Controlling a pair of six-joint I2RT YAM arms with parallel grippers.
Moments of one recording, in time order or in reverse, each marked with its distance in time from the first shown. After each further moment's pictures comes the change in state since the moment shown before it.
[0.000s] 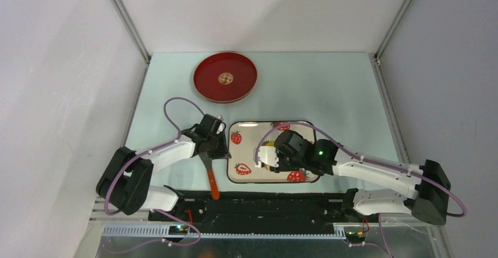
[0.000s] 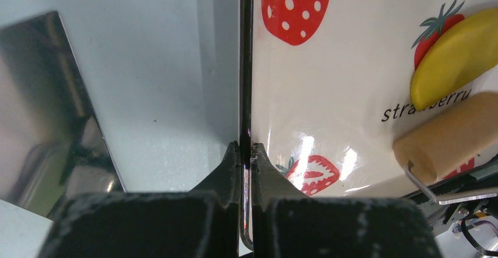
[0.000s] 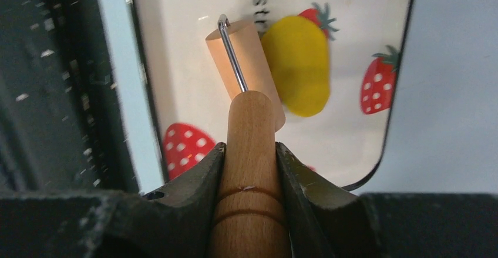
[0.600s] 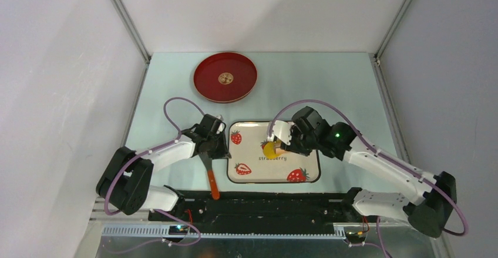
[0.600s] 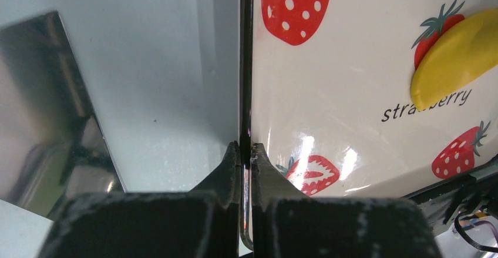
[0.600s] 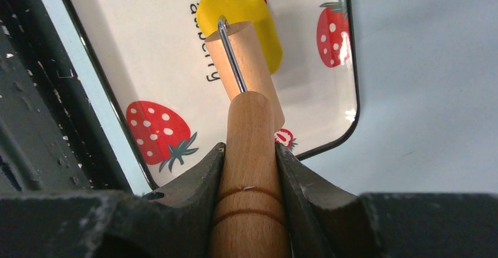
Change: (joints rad) left arm 0.000 0.000 0.000 0.000 0.000 0.000; right arm -0.253 -0.097 0.117 -0.153 -0.124 -0.009
